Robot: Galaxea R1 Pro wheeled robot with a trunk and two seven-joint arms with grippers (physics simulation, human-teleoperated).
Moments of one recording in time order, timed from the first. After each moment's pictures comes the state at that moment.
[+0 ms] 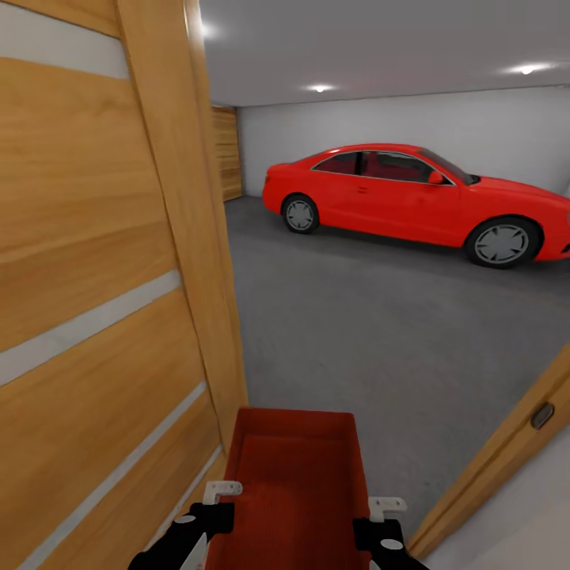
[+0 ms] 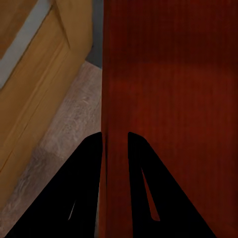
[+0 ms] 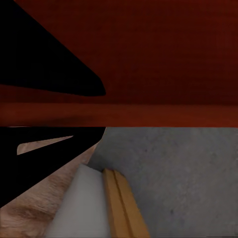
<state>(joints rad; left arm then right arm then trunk) -0.47 -0.10 -0.02 -0.37 0.01 0.11 0.00 -0.45 0.01 0.57 -0.34 -0.53 -0.02 -0.31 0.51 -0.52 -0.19</state>
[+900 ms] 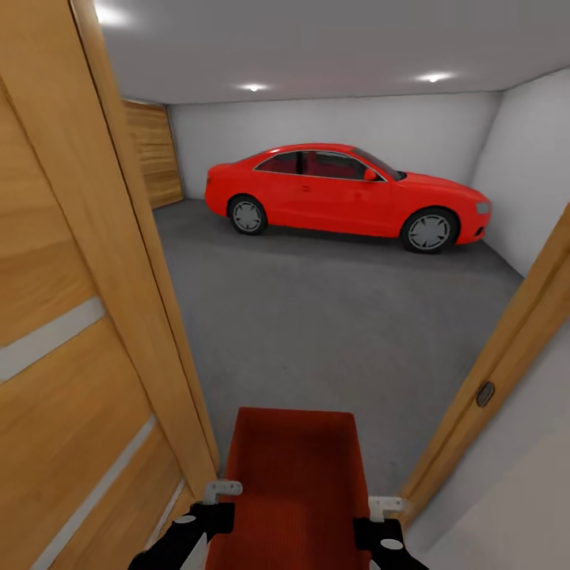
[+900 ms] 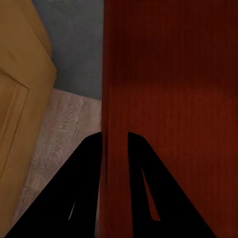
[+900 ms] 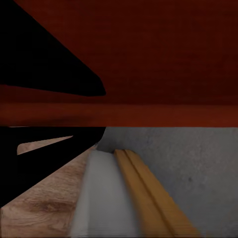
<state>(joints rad) -0.47 -0.10 -0.02 -0.37 0.01 0.11 0.00 -0.45 0.01 0.57 -0.34 -0.52 -0.02 -0.31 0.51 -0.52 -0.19</state>
